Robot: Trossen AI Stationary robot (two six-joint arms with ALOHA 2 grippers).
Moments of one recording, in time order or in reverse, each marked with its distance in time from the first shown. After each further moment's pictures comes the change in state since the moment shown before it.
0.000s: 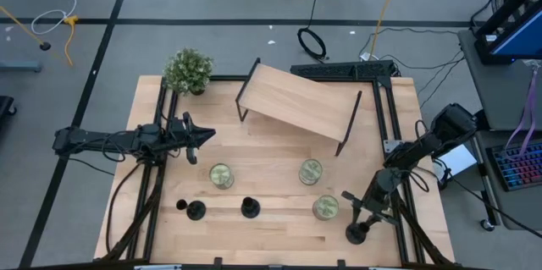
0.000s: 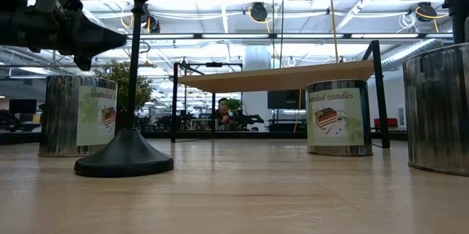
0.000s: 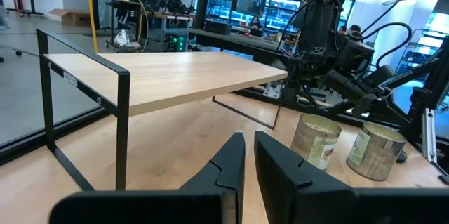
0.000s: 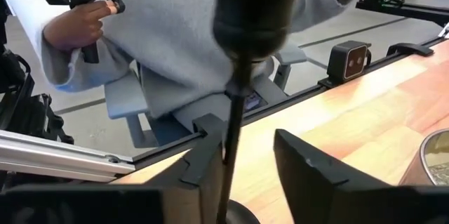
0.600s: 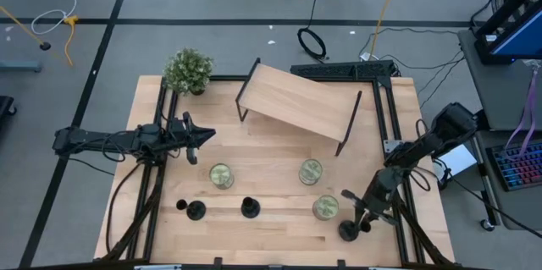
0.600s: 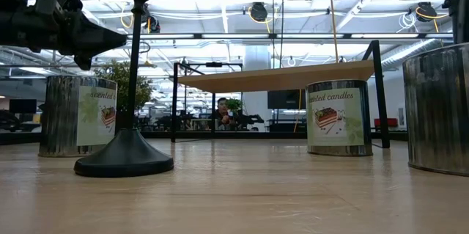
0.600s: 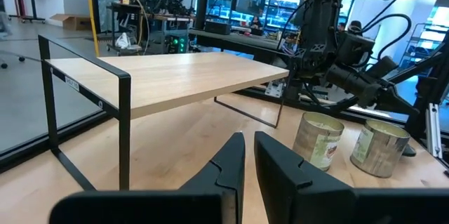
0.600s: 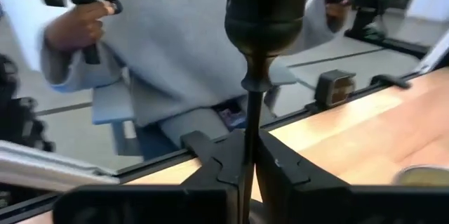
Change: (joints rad) left arm 0.000 0.000 0.000 0.000 -0.001 0.028; right arm -0.006 -0.022 0.000 0.046 0.034 -0.077
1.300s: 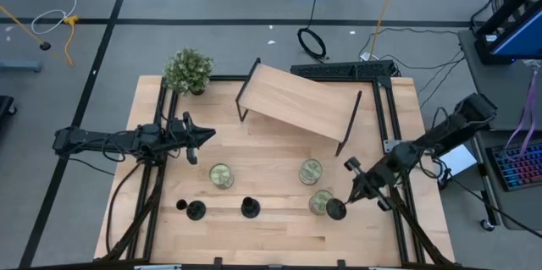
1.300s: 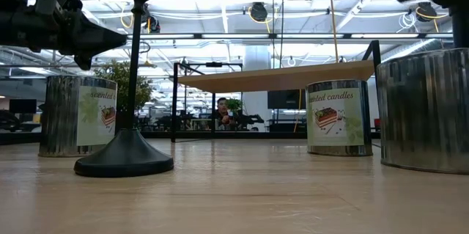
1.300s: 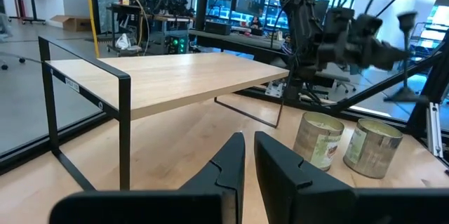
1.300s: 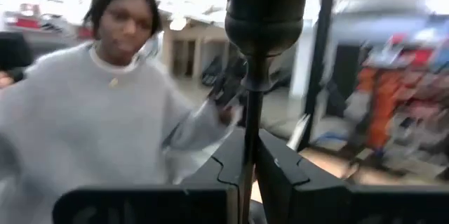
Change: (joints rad) left arm 0.000 0.000 0.000 0.001 0.000 0.005; right arm -0.202 -0.544 0.000 -0.166 0.132 0.029
